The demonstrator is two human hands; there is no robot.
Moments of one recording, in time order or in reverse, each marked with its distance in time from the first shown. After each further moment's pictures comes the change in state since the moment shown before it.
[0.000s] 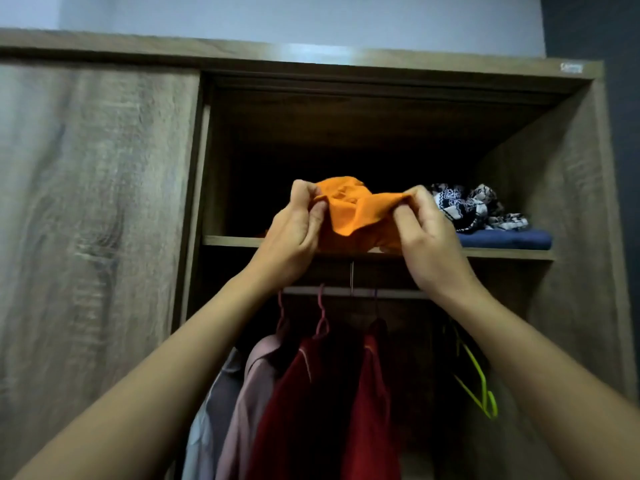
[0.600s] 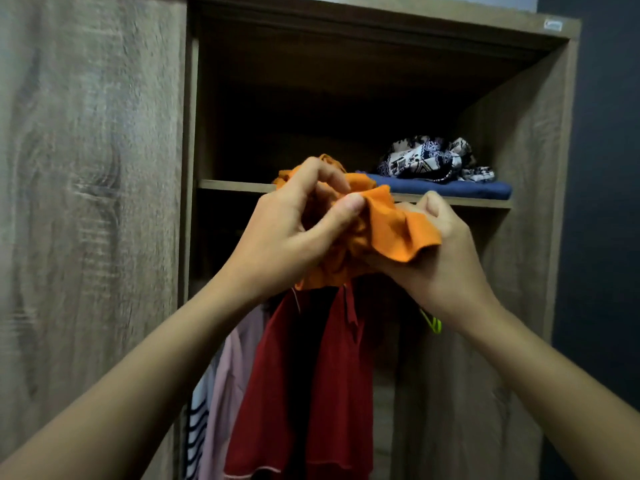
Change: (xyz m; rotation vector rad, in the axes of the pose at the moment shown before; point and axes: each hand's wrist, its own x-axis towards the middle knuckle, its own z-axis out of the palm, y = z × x) left_hand -0.078 0.089 -0.044 -0.301 -0.078 -0.027; right_hand -0.092 -0.050 -0.023 -0.270 -0.095 -0.154
